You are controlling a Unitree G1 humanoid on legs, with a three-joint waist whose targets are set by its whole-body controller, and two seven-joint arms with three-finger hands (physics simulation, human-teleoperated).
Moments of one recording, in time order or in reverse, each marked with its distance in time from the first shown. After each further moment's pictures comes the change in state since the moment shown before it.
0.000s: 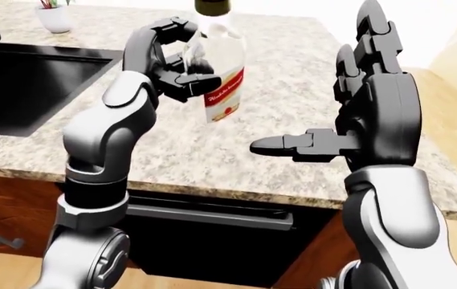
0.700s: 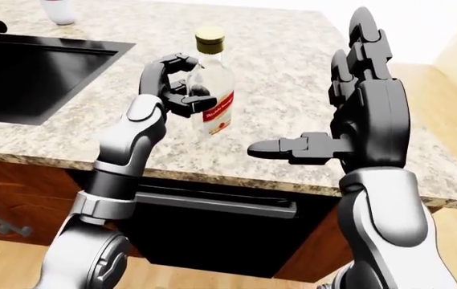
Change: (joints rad) left arm 0.022 0.003 0.014 0.390 0.047 -0.291 -0.024; right arm 0.038 0.021 0.032 0.017 -0.046 -0.052 0.023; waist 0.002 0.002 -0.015
